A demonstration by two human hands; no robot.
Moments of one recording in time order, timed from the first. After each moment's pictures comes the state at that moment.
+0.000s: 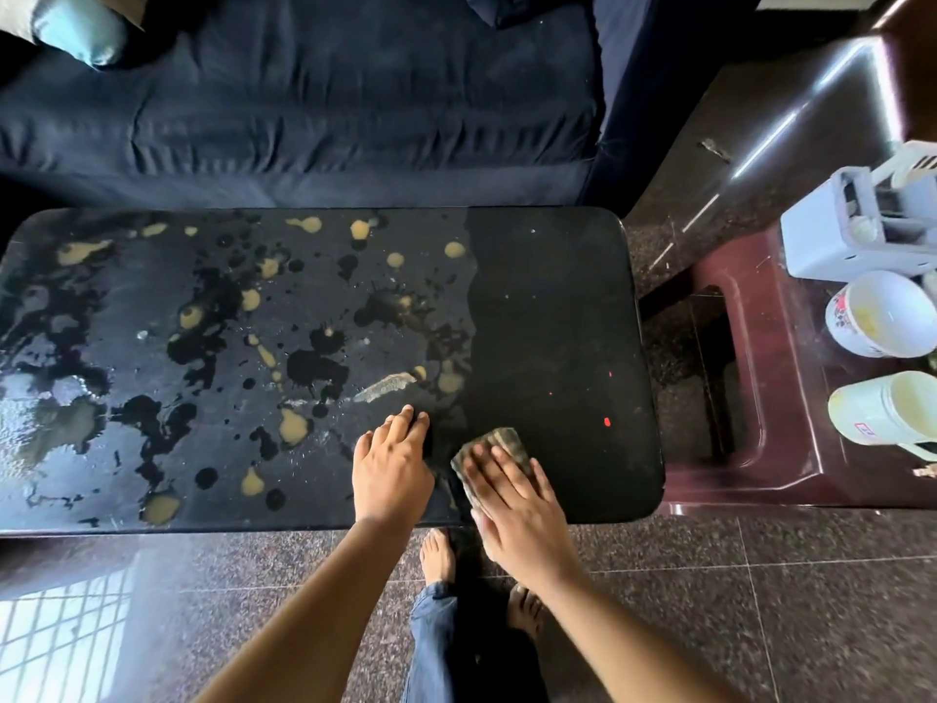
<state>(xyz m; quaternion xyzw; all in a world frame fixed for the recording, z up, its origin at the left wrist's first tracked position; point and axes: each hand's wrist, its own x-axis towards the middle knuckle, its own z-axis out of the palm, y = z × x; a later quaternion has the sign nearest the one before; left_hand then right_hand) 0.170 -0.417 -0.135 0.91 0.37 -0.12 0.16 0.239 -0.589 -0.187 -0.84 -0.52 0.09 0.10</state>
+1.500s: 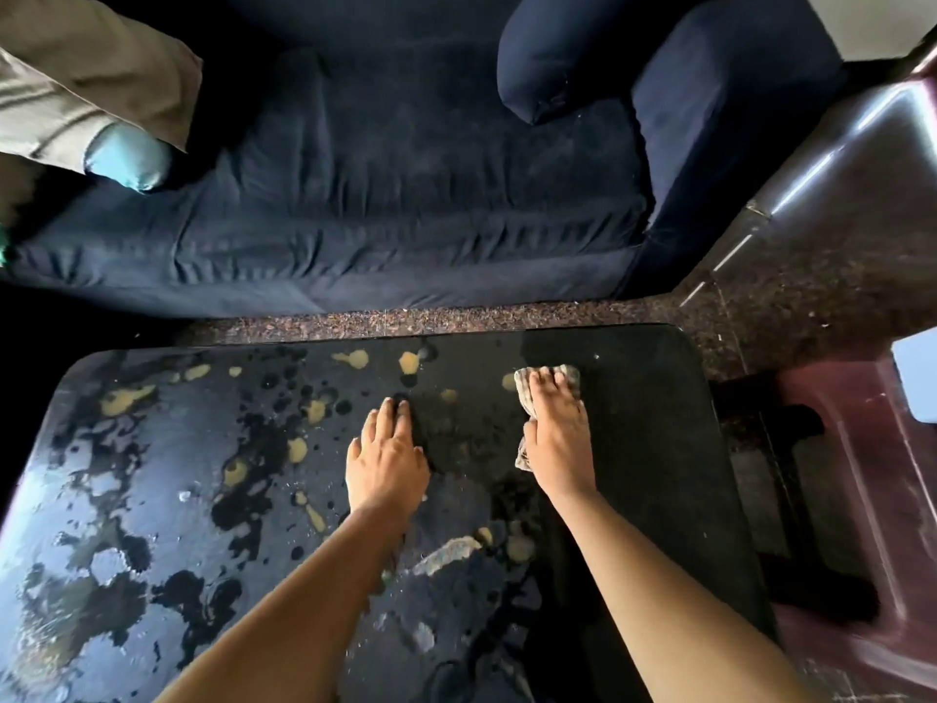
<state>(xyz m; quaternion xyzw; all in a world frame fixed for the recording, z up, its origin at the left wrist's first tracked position) 0.267 -0.226 -0.129 0.89 0.41 -0.16 0.13 0.412 -0.367 -0.187 -0.92 -0.31 0.11 0.22</state>
